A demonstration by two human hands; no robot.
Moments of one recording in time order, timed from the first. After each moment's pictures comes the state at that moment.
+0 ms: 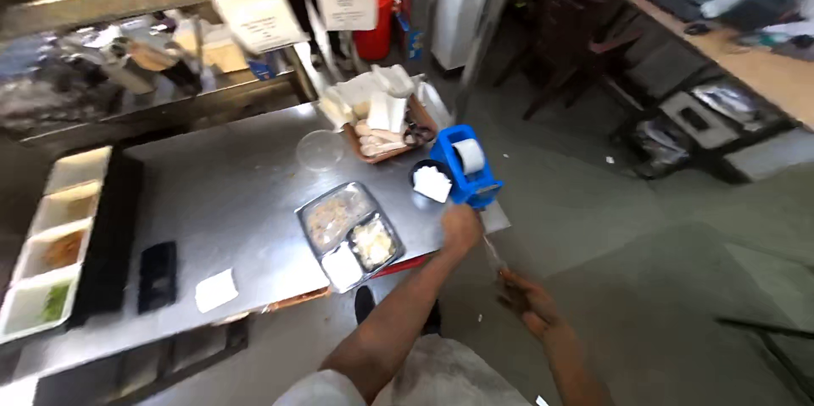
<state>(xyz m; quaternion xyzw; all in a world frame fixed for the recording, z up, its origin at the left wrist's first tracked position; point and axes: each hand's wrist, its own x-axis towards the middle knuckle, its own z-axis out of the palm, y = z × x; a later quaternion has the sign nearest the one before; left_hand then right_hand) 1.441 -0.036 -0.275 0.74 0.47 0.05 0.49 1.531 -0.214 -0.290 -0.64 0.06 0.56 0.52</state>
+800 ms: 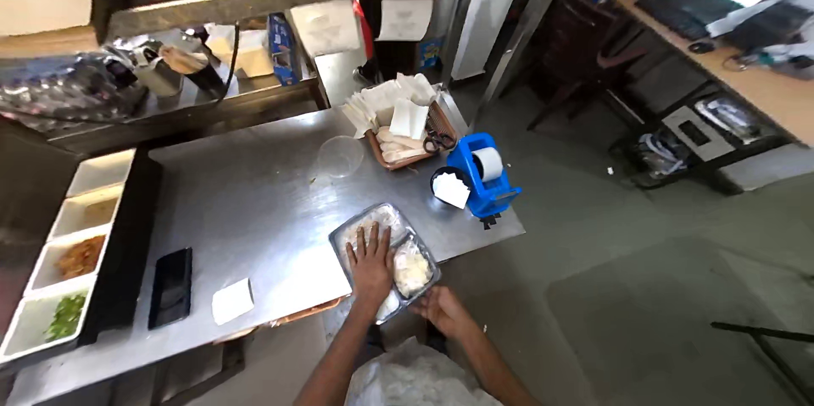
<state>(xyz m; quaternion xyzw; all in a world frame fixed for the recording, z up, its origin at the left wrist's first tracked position) 1.211 -0.001 -0.356 0.83 0.54 0.09 0.11 1.357 -0.127 -0.357 -0.56 0.09 0.67 0.48</state>
